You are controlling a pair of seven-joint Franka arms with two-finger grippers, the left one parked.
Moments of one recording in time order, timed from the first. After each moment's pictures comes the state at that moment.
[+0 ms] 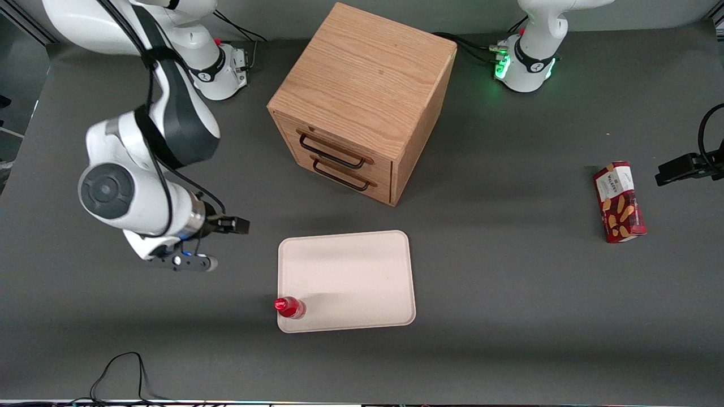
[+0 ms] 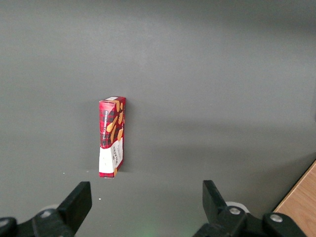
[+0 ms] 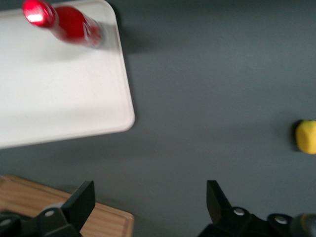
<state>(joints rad) 0.25 0.38 0.04 -1.45 0.00 1.68 0.37</state>
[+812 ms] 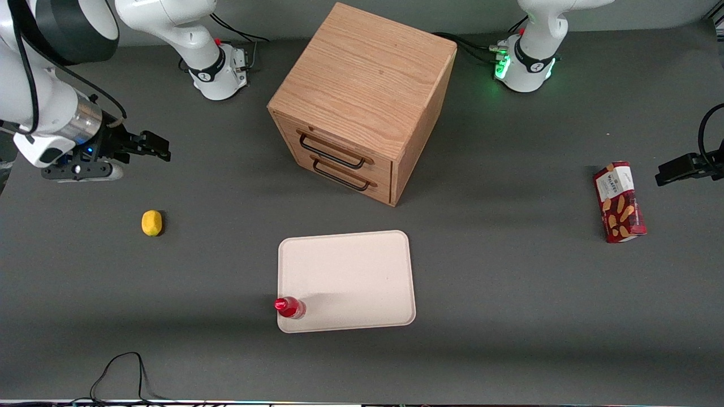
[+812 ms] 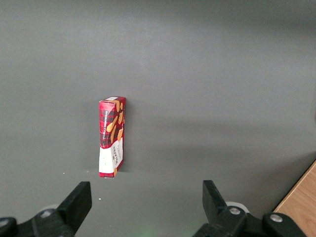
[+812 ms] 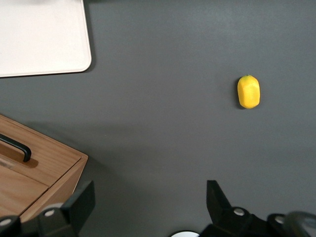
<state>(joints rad) 0.24 -0.13 -0.13 -1.91 0.03 1.67 0.13</state>
